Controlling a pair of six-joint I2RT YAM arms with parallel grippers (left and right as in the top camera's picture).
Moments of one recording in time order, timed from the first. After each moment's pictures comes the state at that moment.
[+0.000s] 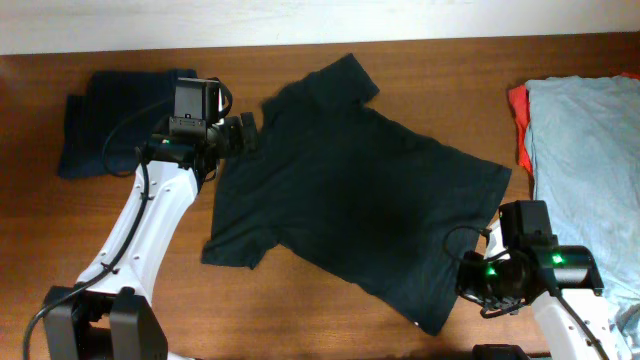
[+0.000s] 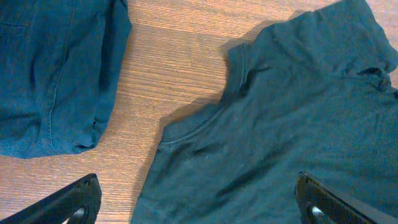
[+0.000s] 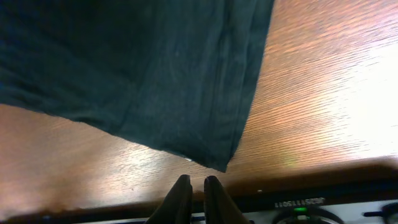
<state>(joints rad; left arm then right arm) -0.16 1.65 1.31 -0.56 -0.06 -0.27 -0.05 0.98 0.77 -1.27 -0.25 0.39</state>
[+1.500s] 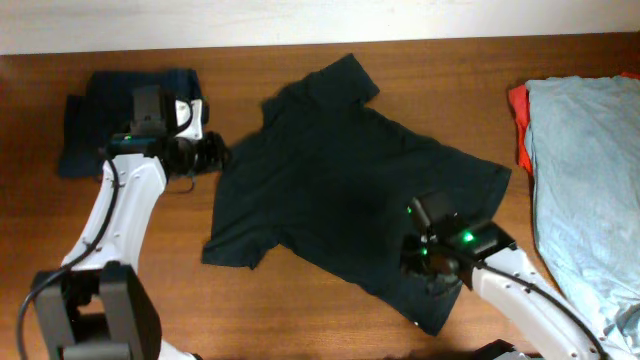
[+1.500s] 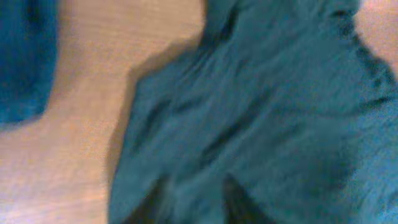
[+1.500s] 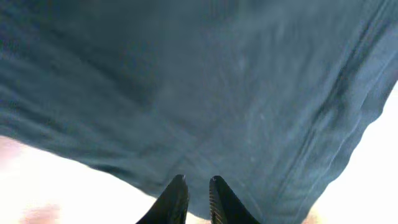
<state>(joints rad) 0.01 1.74 1.31 -0.65 0.35 -0.14 0.40 1.23 0.80 -0.93 -0.05 0.67</state>
